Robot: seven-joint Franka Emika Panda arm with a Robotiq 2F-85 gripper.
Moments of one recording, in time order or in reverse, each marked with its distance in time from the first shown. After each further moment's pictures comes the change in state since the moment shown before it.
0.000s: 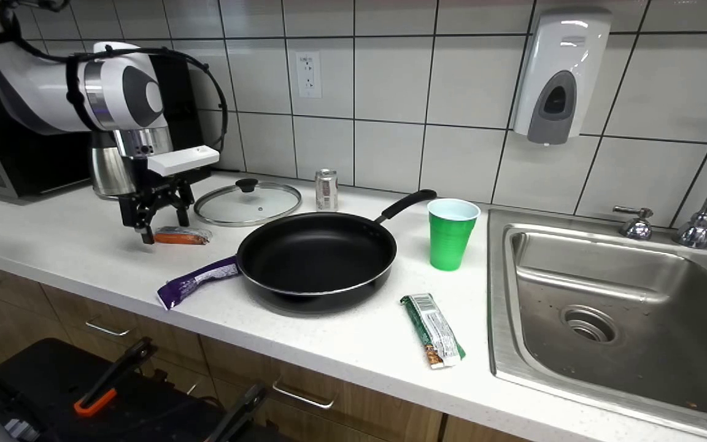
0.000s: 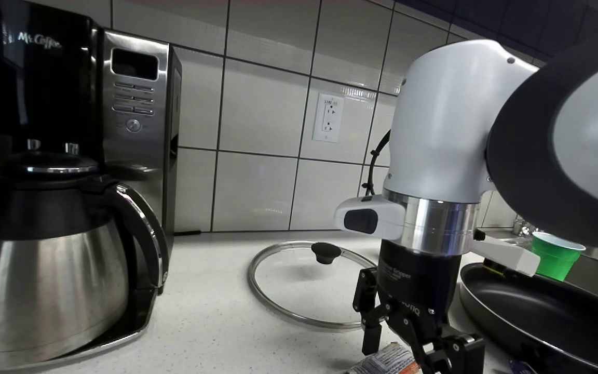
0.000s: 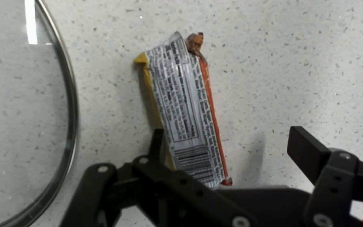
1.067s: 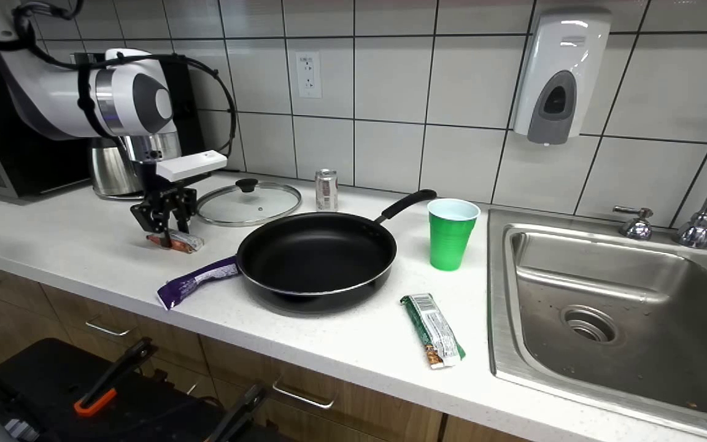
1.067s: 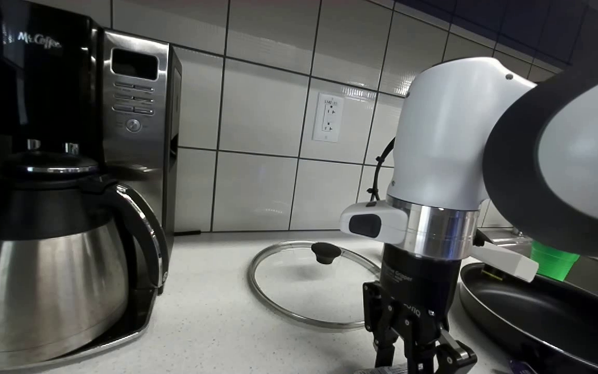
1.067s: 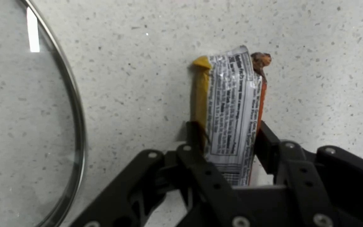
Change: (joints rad) arm -0.028 0.022 0.000 0.000 0.000 0.026 -0.003
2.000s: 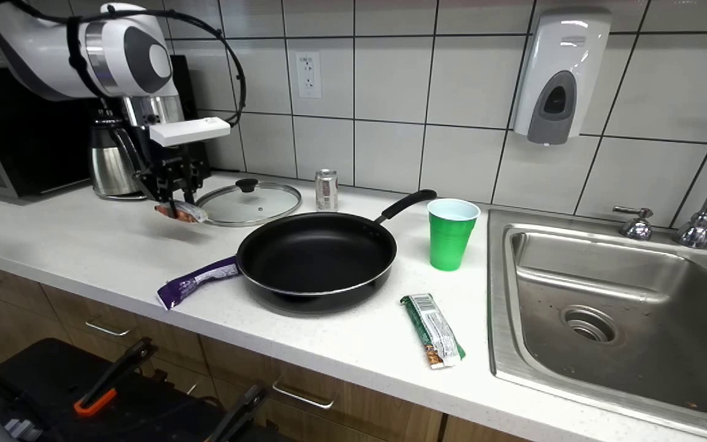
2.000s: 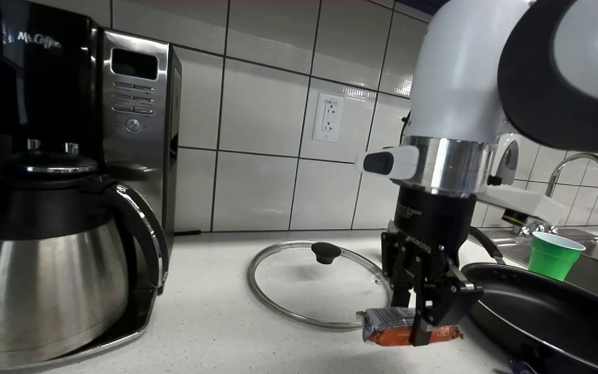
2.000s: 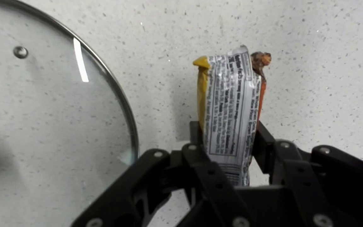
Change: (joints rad) arm -0.008 -0.147 -0.017 0.002 0.041 -0.109 0.102
